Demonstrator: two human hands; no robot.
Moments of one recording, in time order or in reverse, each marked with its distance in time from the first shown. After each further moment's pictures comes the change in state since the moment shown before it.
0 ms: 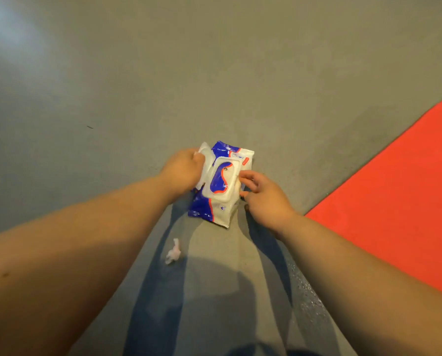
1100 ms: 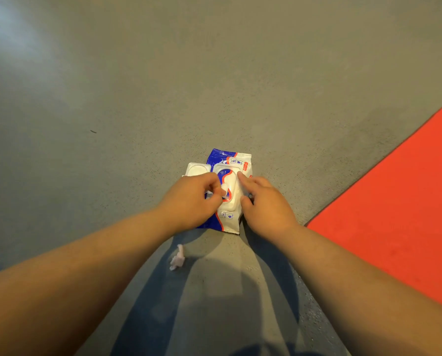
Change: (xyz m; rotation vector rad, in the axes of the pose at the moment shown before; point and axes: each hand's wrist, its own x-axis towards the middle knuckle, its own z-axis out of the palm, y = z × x) left_hand -0.046 -0.005 0.004 0.214 -0.096 0.245; right_hand 0.012 0.017 0.001 -0.742 0.029 -0.272
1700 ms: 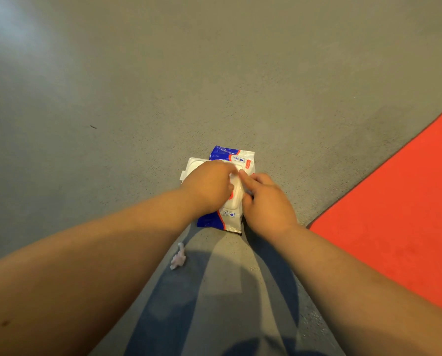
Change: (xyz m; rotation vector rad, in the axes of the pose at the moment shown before) left_hand 0.037 0.016 0.010 0.249 -0.071 0.022; right_hand 0.003 -0.002 0.008 -0.051 0.071 -0.019
